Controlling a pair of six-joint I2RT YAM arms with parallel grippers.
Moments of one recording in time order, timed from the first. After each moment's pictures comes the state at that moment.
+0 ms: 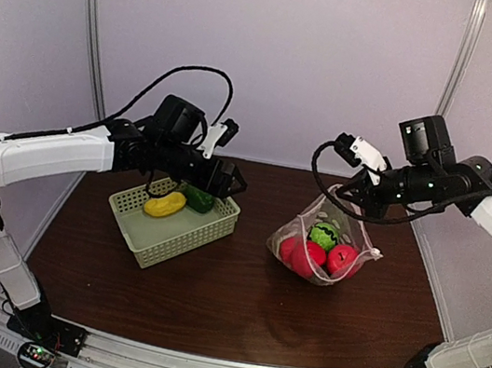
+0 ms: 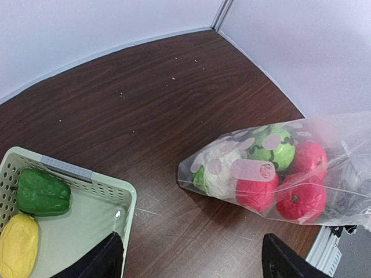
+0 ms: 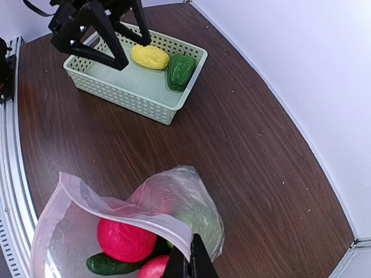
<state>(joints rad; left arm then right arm) -0.78 1.61 1.38 -0.37 0.17 -0.27 0.61 1.28 1.42 -0.85 -0.21 -0.46</state>
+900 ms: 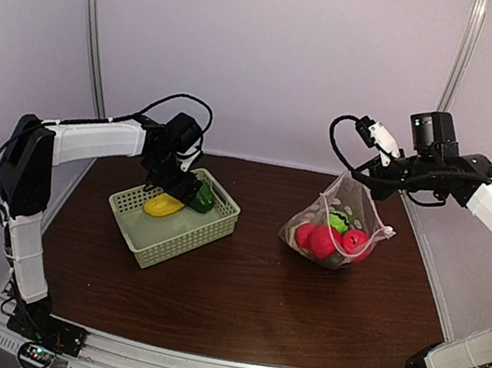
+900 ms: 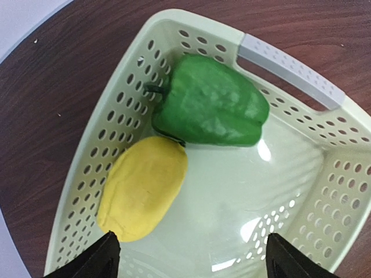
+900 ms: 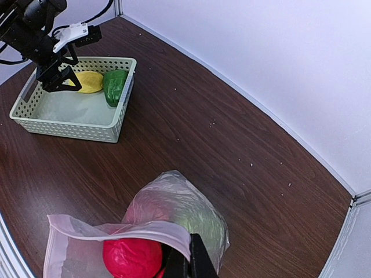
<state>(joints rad) -0.57 1.91 1.57 -0.78 -0.16 -0.14 0.44 1.32 1.43 -0.73 -0.18 -0.28</state>
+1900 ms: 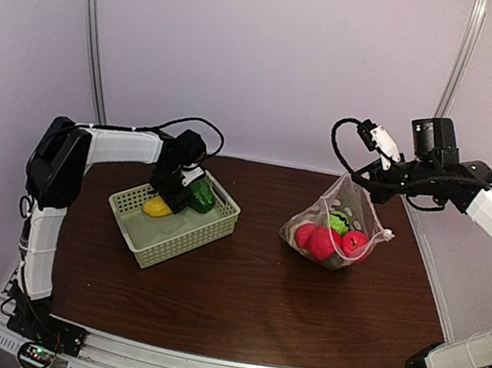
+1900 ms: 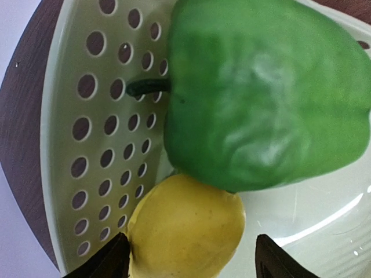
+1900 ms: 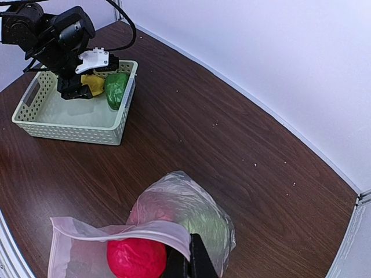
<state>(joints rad) -0.52 2.13 1.67 -0.80 -0.26 0.16 0.43 1.29 1.37 -0.68 -0.20 -0.26</state>
